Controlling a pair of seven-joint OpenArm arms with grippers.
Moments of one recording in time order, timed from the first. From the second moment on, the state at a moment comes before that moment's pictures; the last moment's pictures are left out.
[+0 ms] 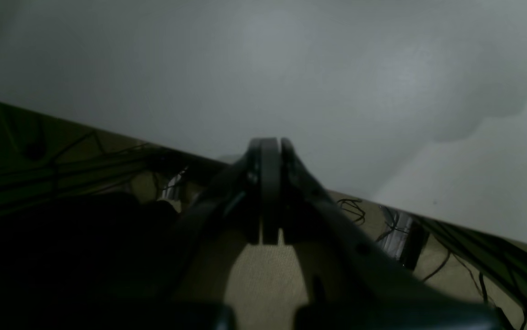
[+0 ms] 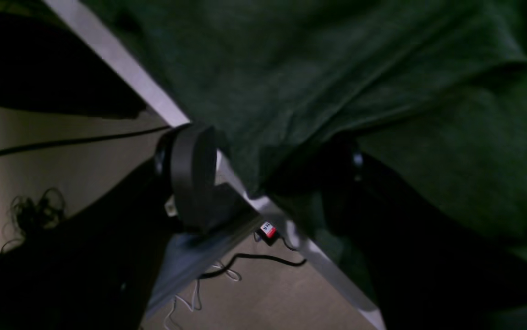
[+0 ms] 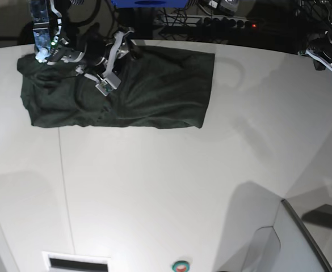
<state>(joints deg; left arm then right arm) 22.2 -14.3 -48.6 83.8 -9.1 -33.3 39.8 -21.3 2.6 -1.3 89.7 16.5 39.8 -46.4</state>
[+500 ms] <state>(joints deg) 22.2 -14.5 -48.6 83.8 -9.1 -33.4 39.8 -21.4 3.5 -0.8 89.8 16.3 39.8 -46.4</state>
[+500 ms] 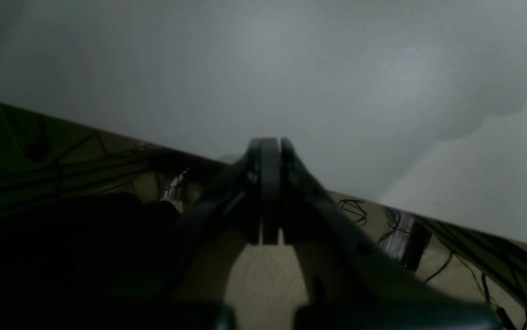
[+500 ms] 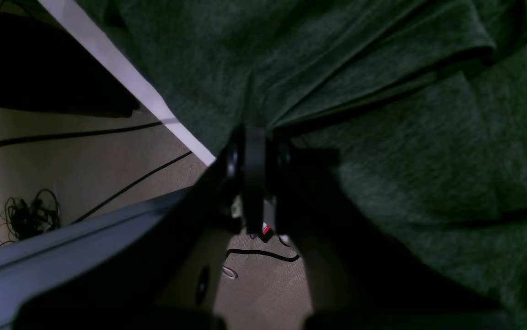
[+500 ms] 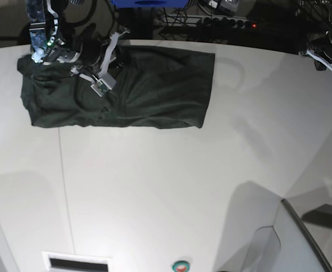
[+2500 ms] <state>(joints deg) 15.0 -13.2 -12.8 80.0 -8.5 -32.9 32.2 -4.3 16.3 36.5 57.5 35.7 41.0 -54.0</state>
